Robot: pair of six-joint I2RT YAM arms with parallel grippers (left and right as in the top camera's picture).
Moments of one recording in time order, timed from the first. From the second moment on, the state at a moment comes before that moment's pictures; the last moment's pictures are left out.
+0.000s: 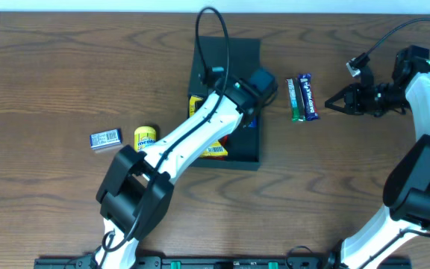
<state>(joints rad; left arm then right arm) -0.75 2.04 1.71 -1.17 -0.55 -0.93 -0.32 1.97 1.57 -1.15 -0.74 -0.41</state>
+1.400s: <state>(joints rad) -0.49 1.92 1.95 -1.48 -0.50 -0.90 -0.32 1.97 1.57 -1.05 -0.72 -0.41</state>
